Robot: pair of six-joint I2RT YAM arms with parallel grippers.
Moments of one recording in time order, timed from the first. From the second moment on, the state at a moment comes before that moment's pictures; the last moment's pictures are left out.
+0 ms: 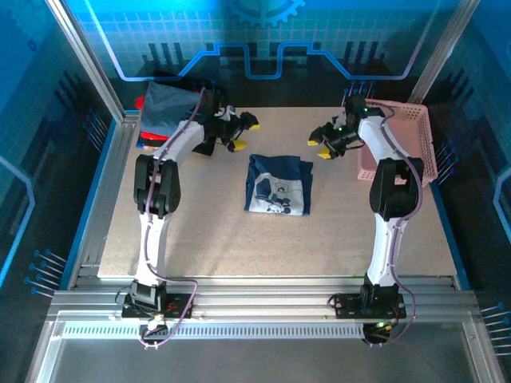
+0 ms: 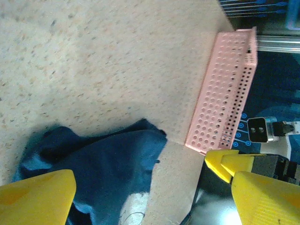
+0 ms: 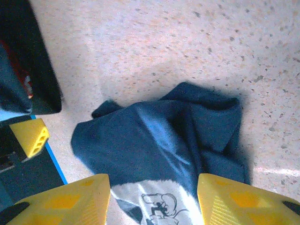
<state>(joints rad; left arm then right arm) -0.19 2.30 2.05 -0.59 0.73 -0.87 0.04 2.15 1.93 -0.99 -0.60 0.56</state>
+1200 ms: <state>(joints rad) -0.30 2.09 1.39 -0.37 0.64 -0.72 0.29 2.09 1.49 -0.75 -0.40 0.61</state>
